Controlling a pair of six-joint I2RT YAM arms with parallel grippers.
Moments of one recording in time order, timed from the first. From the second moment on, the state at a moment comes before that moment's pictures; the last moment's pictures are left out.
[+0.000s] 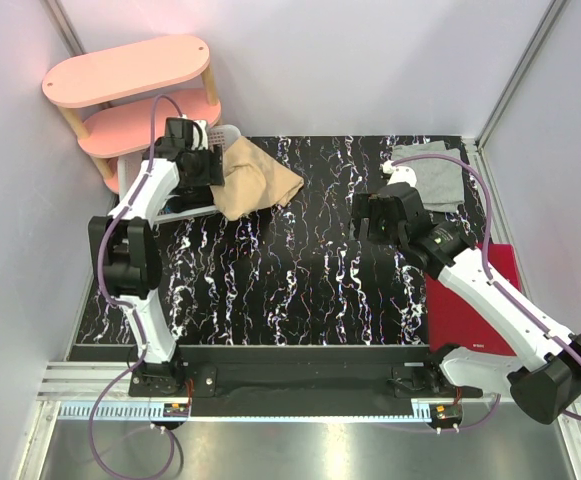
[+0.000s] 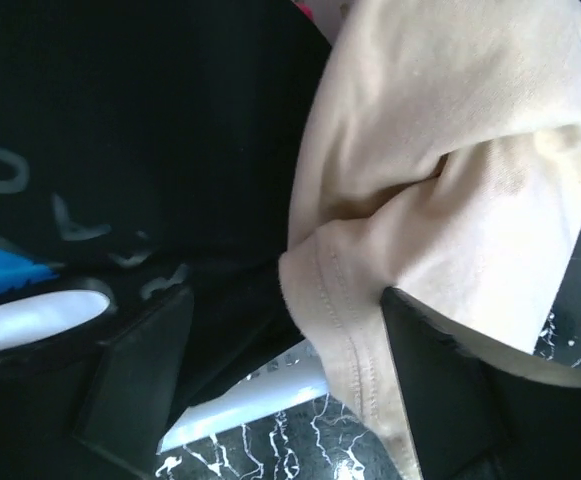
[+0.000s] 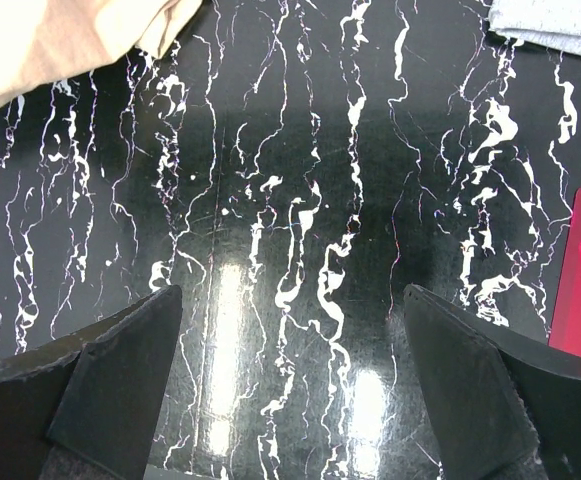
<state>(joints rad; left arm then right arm) -0.08 1.91 1.67 -0.63 0.10 -0.10 0.60 1.16 1.13 -0.61 0.30 0.46</state>
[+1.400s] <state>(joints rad) -0.10 1.05 1.96 -0.72 0.20 0.06 0.60 1.13 1.13 -0.62 0.24 0.47</state>
